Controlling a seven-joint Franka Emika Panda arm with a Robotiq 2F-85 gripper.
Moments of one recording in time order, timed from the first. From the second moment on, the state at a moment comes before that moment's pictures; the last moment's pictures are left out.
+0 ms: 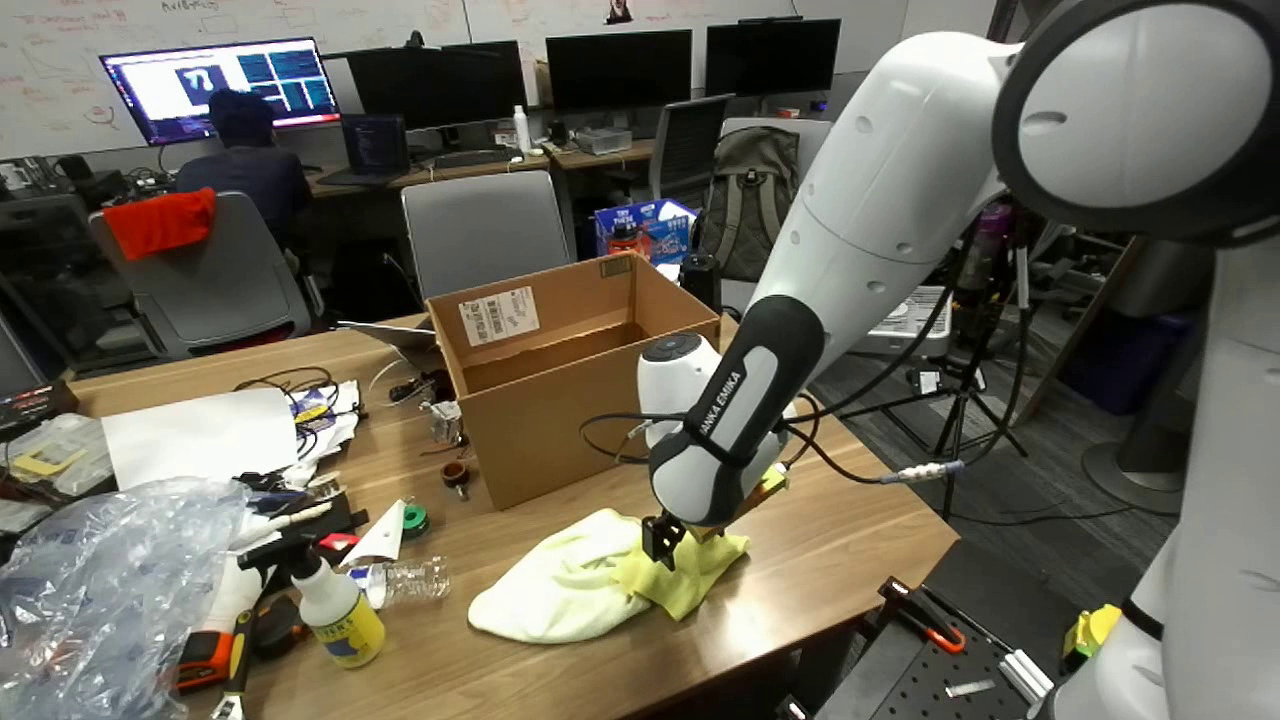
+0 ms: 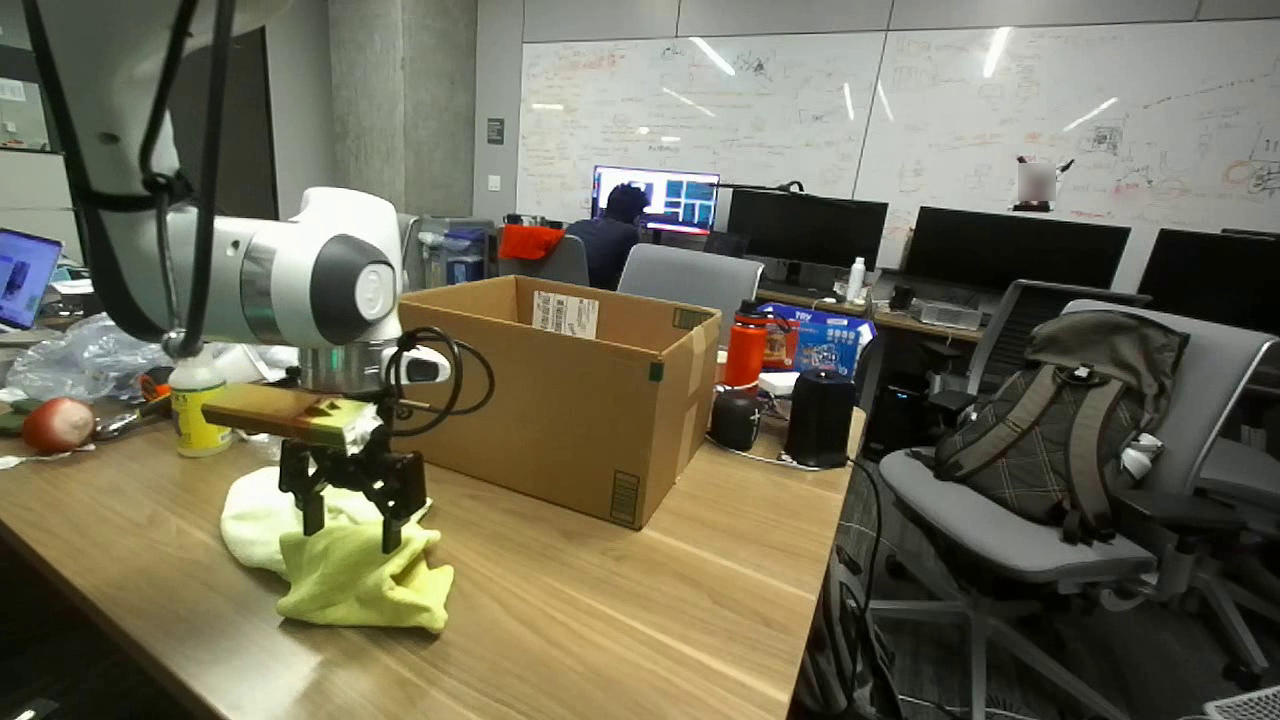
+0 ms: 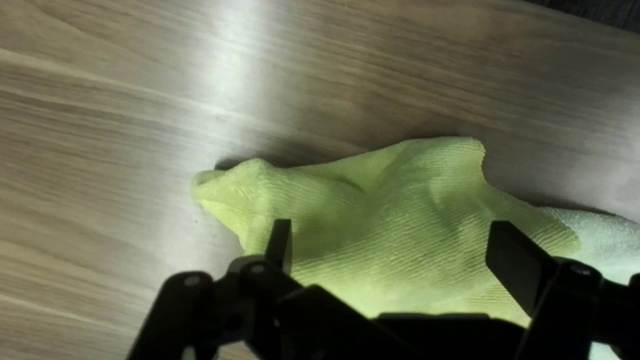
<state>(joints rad) 0.15 0.33 0.02 -2.48 -0.10 2.71 0.29</state>
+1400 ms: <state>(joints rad) 0.17 0.48 -0.04 -2.41 -0.15 2.76 0.25</state>
